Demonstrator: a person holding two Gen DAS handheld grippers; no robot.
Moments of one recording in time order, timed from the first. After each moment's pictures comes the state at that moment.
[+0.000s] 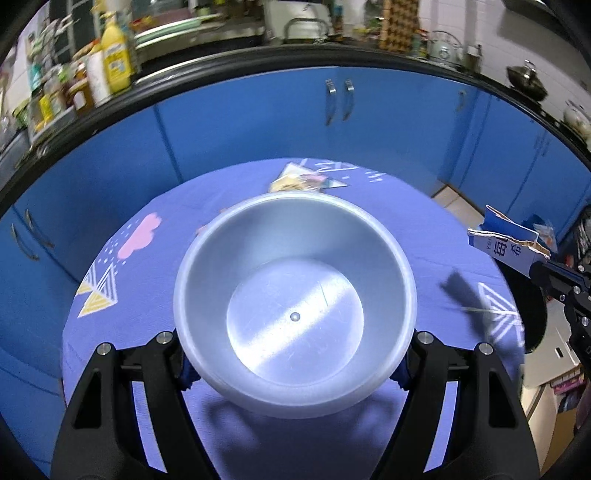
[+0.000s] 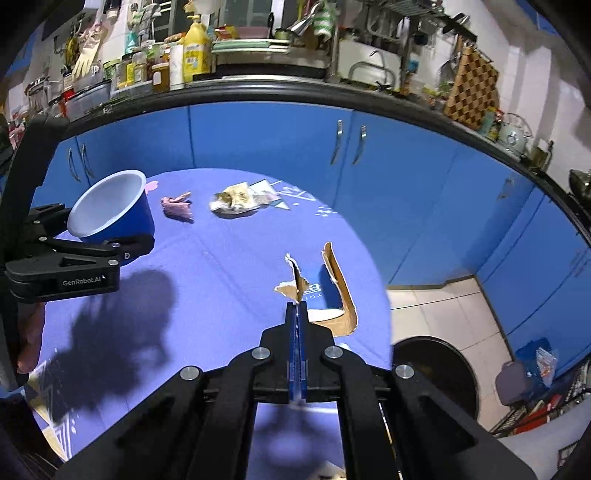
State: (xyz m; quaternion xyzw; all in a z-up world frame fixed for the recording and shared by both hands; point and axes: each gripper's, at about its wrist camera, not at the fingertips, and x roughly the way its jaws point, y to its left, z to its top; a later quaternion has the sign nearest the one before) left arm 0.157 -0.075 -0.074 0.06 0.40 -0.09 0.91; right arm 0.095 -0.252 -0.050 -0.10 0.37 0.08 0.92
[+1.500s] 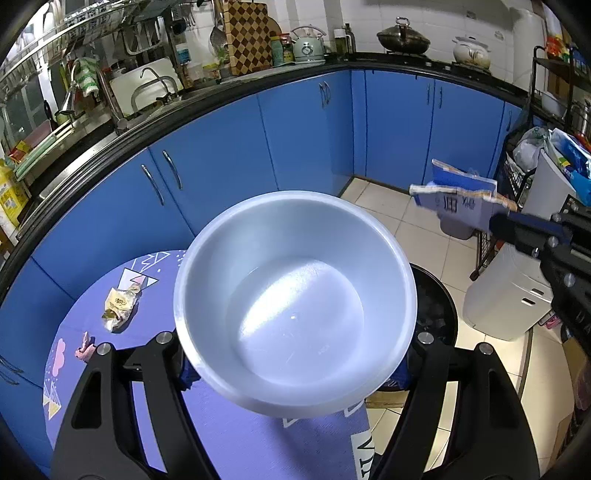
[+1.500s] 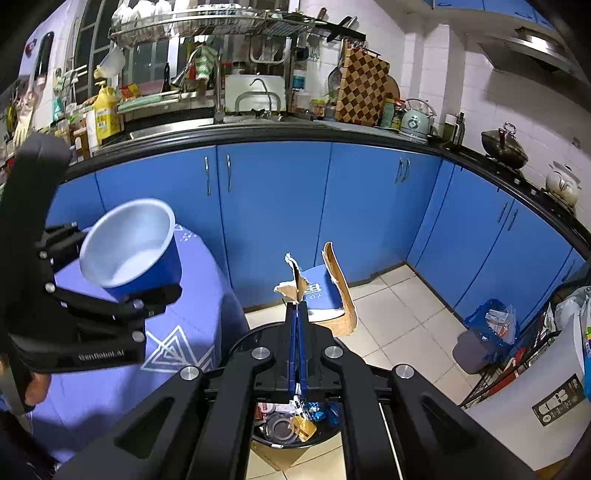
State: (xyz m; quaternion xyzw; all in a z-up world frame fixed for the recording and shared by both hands) left arm 0.120 -0.314 -0.029 0.18 0.35 -0.25 0.89; right arm 0.038 -0.428 -0.004 -0.03 0.31 -0.04 0.95
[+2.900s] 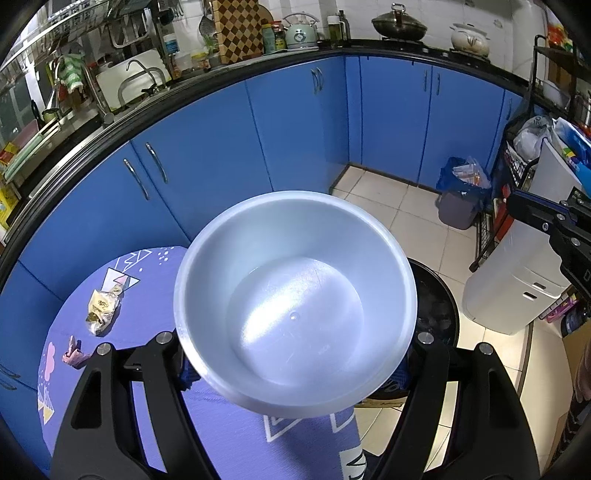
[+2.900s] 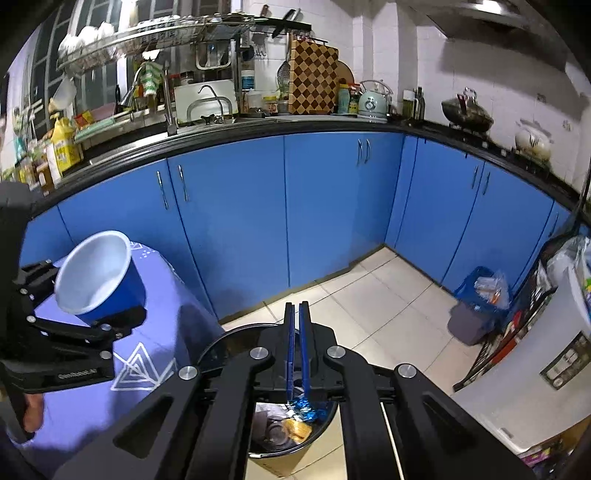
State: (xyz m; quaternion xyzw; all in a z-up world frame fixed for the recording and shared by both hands) left arm 0.133 -0.340 -0.048 0.19 0.37 -0.25 0.87; right arm 0.039 -0.475 -0.025 0.04 0.31 -0.10 0.95
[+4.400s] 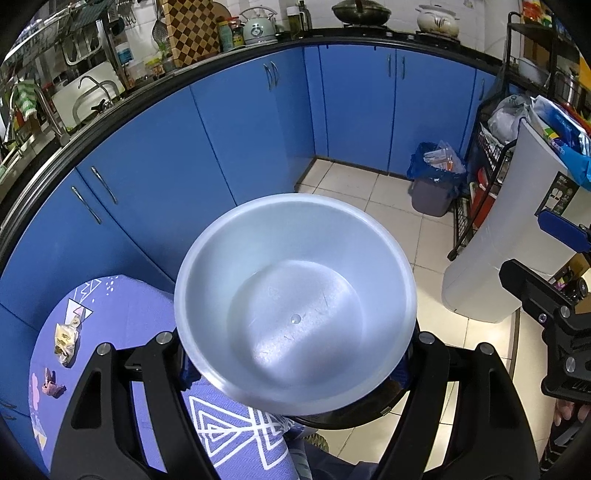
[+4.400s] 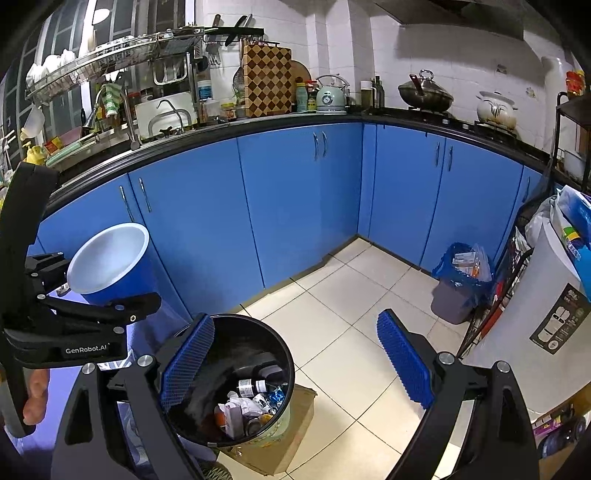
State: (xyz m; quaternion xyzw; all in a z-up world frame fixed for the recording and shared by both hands) left arm 0.129 -0.419 -0.060 0.22 0.38 -0.30 0.85; right arm 0.002 -0.528 -0.049 0.08 0.29 -0.15 0.94
